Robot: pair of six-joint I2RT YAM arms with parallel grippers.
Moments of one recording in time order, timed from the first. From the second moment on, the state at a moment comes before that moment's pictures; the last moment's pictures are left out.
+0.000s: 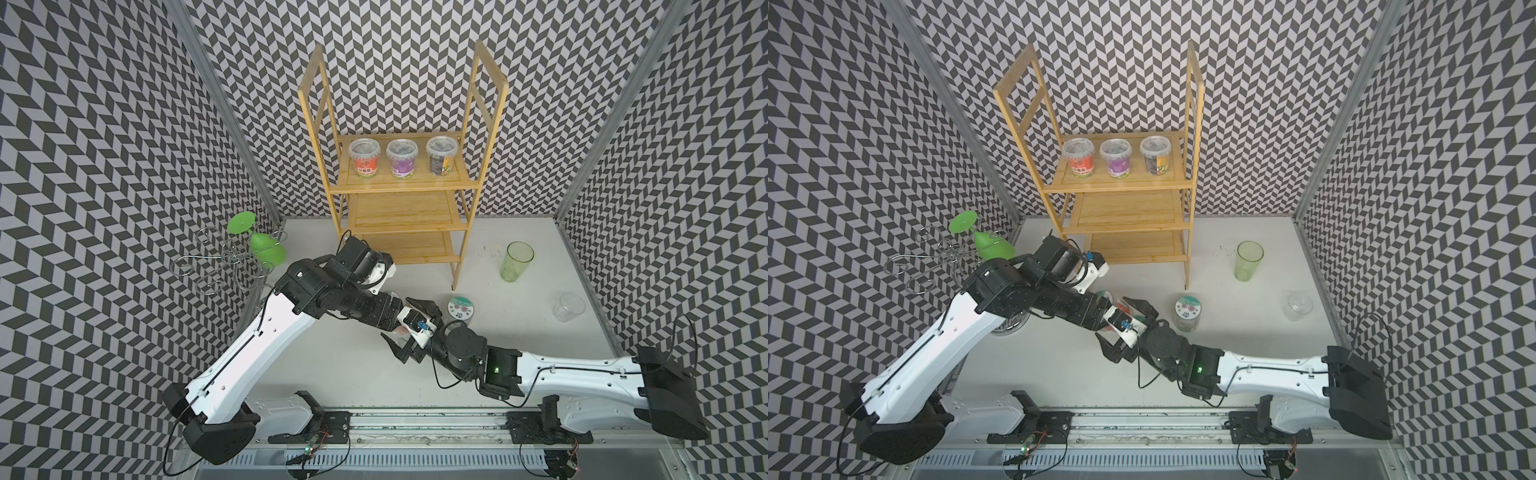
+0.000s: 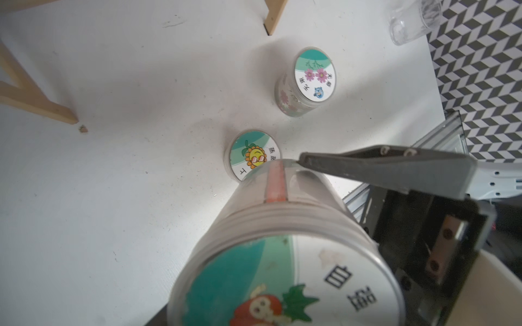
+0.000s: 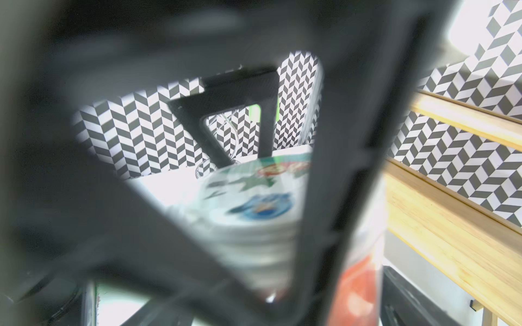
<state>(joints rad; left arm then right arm) -0.74 1.26 1.57 -1.37 0.27 -0.33 1.27 1.27 0.73 0.41 0.37 -0.15</state>
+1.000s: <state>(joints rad) -0.78 1.26 1.57 -1.37 0.30 -0.31 1.18 1.22 0.68 0.43 0.12 -0.16</state>
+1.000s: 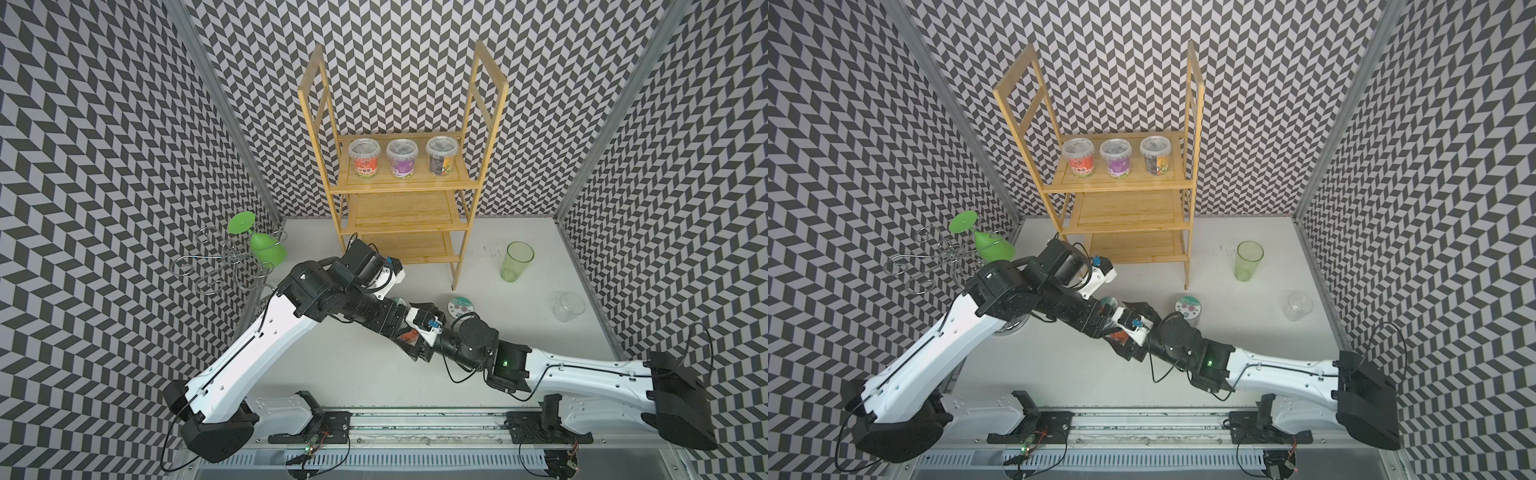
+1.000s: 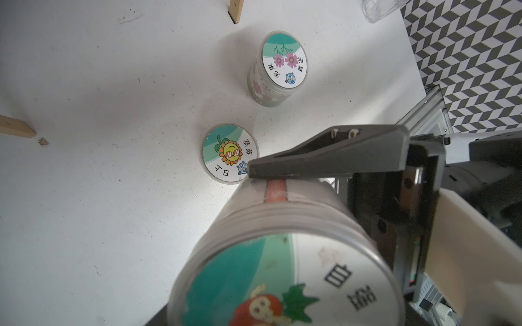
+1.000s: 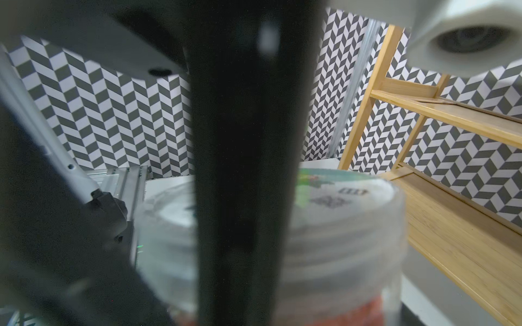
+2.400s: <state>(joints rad) -0.82 1.13 1.64 -1.36 0.25 -0.27 1.15 1.22 0.66 0.41 0.17 -0.11</state>
